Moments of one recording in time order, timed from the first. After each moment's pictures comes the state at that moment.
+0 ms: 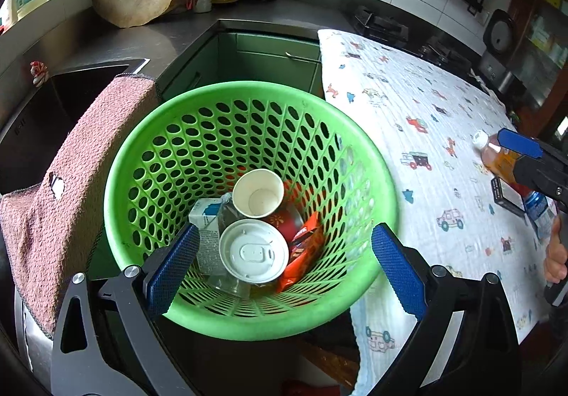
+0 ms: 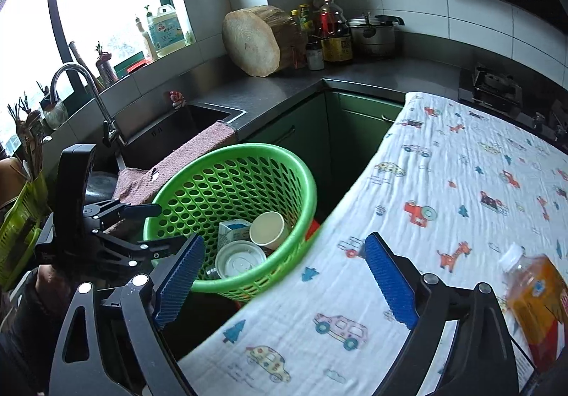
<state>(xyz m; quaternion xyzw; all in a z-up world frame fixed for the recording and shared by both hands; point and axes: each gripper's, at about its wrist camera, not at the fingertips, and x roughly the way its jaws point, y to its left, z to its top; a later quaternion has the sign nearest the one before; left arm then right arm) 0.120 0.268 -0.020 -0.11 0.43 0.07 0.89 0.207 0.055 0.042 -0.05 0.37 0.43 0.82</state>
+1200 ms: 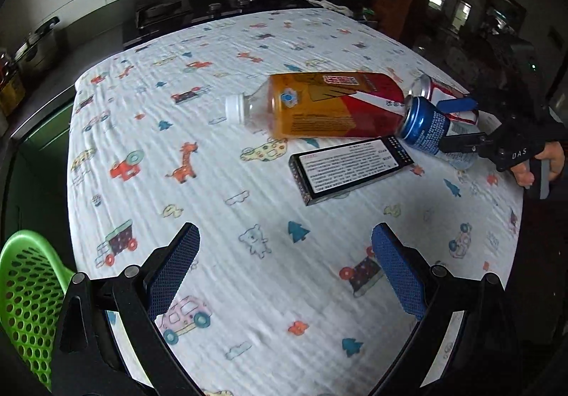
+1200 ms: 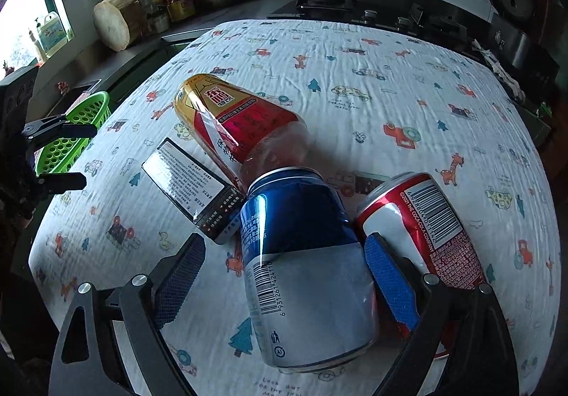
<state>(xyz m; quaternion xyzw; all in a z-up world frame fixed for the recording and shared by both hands) 0.222 -0.002 -0.018 0.07 0.45 -0.24 0.86 0.242 -0.250 -0.019 -0.07 0.48 0.24 0.84</state>
